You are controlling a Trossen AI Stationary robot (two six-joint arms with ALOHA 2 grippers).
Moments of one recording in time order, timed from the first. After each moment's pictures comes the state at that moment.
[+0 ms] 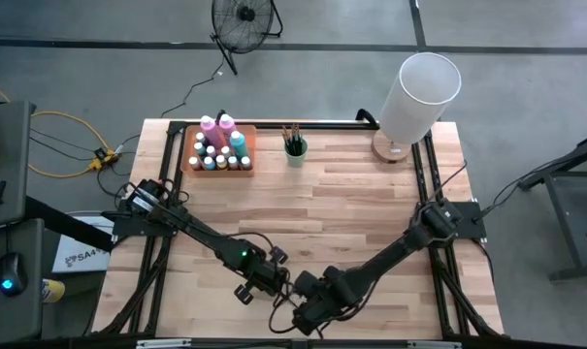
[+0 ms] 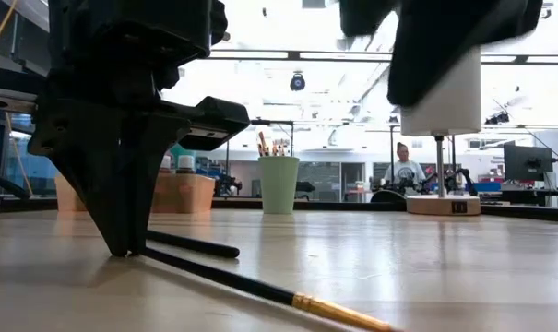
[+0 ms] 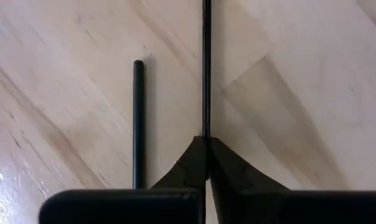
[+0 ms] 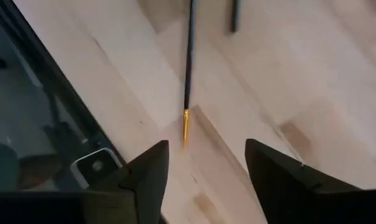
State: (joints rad) left arm -0.50 1.99 1.19 -0.47 0.05 0.21; right arm 0.59 2.20 1.89 -0.92 0.15 1.27
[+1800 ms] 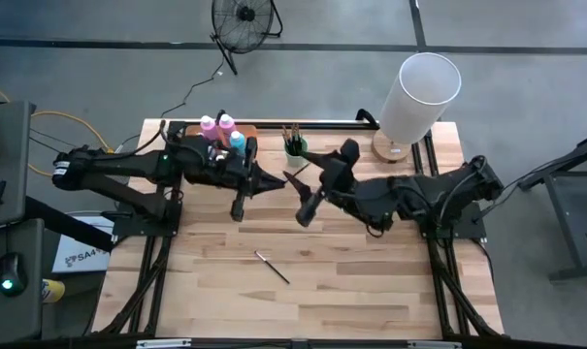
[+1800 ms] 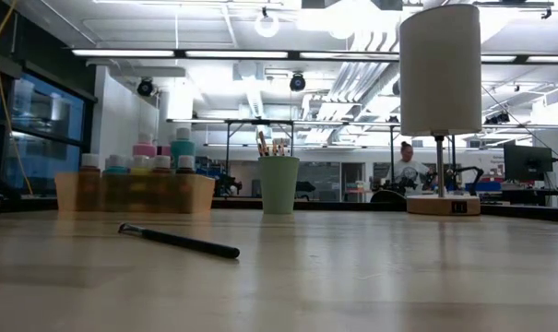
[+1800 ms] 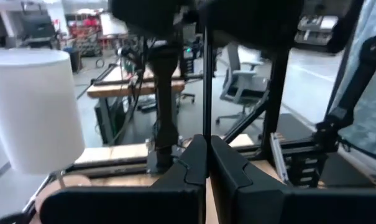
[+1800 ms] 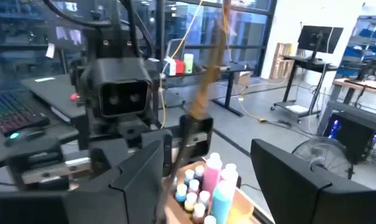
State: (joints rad) left arm -0.05 1.15 1.19 -0.01 0.07 0.04; right arm 0.37 1.67 1.90 -0.31 0.96 0.05
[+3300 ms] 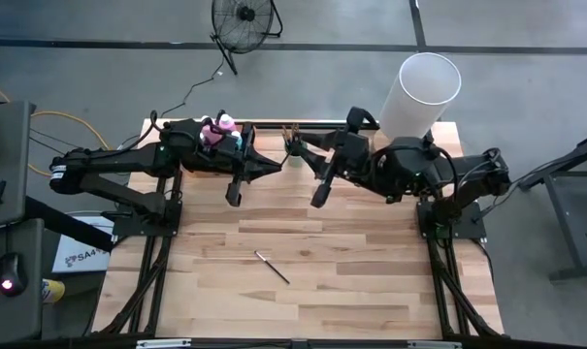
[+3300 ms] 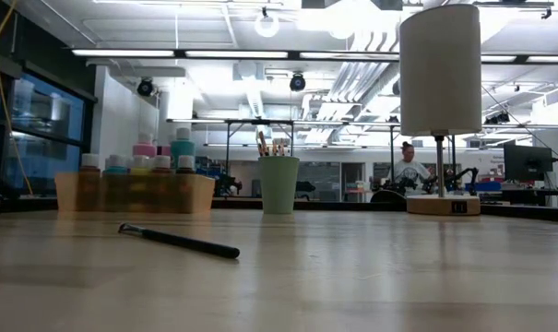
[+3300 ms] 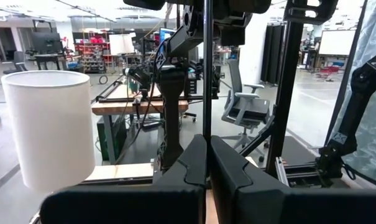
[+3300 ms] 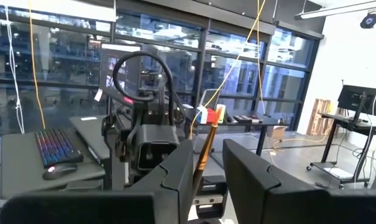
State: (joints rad) left arm 0.06 1.13 1.19 0.06 0.18 -0.01; right arm 0.26 1.59 1.90 -0.10 0.64 -0.21
